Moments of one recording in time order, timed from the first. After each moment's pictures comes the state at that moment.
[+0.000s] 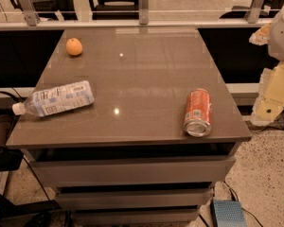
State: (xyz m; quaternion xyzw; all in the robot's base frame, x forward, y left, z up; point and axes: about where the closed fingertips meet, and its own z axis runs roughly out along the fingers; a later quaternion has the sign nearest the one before) arm 0.438 -0.217 0.976 -0.60 0.78 -0.03 0.16
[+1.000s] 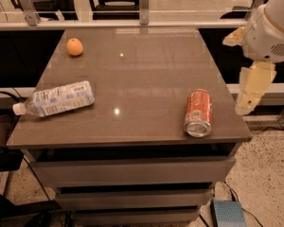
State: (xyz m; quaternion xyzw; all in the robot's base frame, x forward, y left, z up) arm 0.492 -0.207 0.943 -0.67 0.73 -0.02 0.17
